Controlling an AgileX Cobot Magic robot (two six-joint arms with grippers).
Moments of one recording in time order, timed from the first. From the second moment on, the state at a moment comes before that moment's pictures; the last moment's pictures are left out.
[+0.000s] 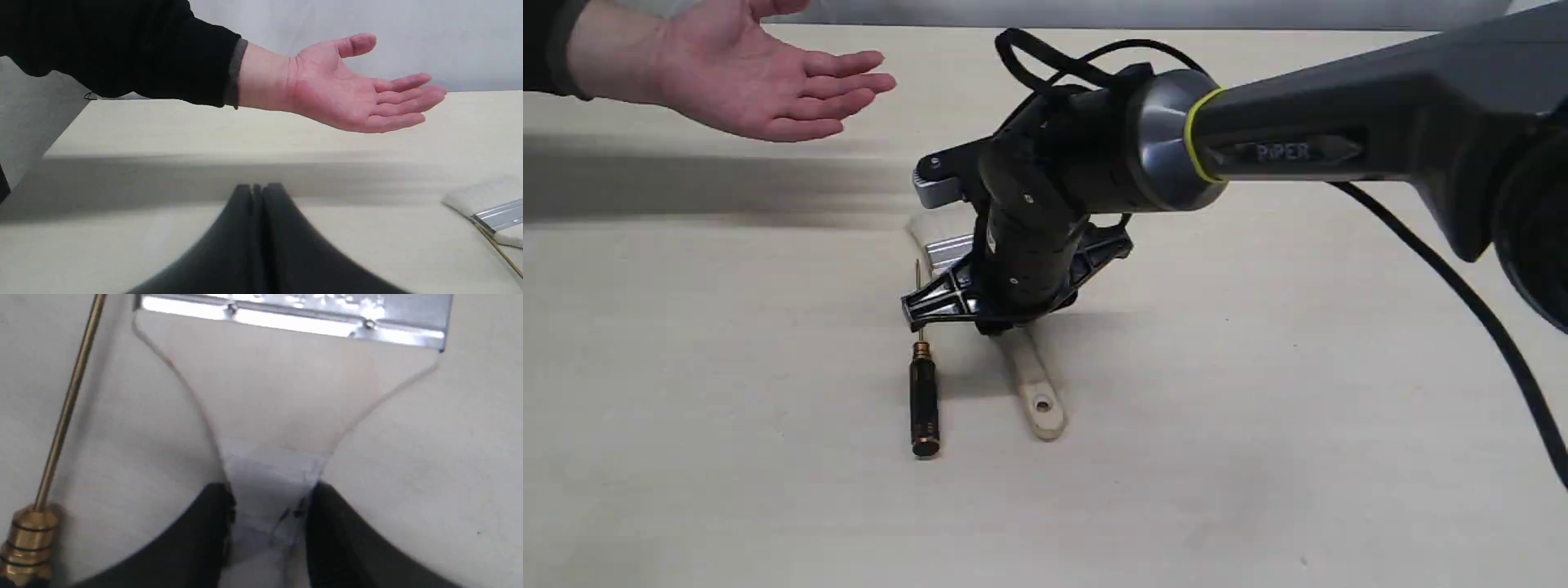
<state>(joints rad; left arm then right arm) 0.00 0.00 0.00 0.07 0.26 -0.07 0.74 2.17 -1.40 -0.20 0.66 0.52</state>
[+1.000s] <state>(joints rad) 0.00 0.00 0.00 0.07 0.26 -0.07 0.74 1.81 -1.39 -0.03 0.43 0.16</state>
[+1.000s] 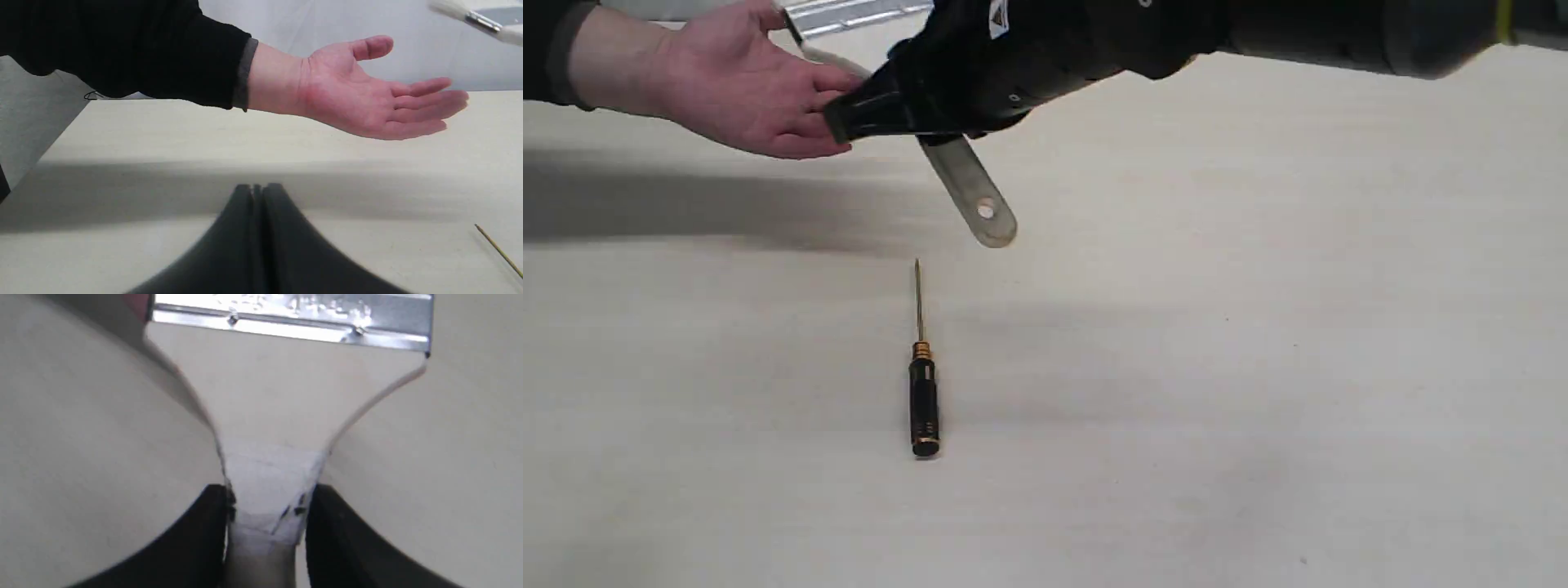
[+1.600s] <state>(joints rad) 0.00 0.00 0.00 0.07 0.26 -0.07 0.74 1.99 -1.44 0.06 0.20 -0.07</state>
